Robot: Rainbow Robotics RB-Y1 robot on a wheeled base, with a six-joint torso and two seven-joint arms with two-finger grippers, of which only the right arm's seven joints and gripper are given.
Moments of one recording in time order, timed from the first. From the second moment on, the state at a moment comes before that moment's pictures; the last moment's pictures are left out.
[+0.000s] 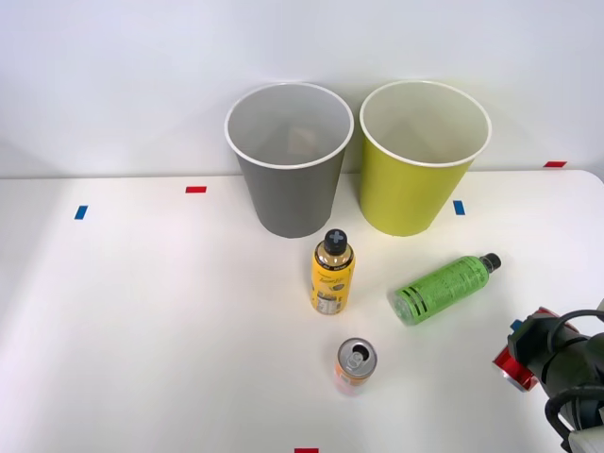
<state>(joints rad) 0.36 -0.41 0.17 -2.60 0.09 1.45 0.52</state>
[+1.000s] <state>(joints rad) 0.42 -0.48 0.20 -2.62 0.24 0.71 0.82</state>
